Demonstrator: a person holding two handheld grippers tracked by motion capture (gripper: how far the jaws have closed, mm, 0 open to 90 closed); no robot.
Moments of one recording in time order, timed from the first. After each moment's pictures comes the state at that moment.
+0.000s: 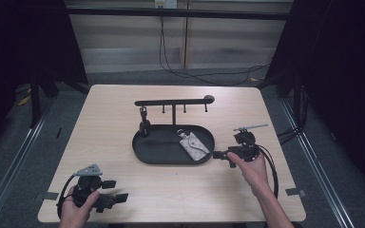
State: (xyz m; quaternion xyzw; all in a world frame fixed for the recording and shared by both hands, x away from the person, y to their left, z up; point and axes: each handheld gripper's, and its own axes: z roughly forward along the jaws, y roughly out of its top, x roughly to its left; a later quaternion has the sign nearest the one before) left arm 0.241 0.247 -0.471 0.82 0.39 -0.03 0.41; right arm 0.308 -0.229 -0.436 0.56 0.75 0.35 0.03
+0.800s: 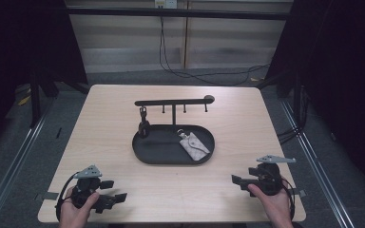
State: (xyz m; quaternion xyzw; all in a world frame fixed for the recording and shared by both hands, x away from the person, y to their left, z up) left arm 0.237 0.250 -0.472 0.82 0.40 -0.01 0.40; right arm 0.218 -0.270 -0.459 0.56 0.73 0.37 0.11
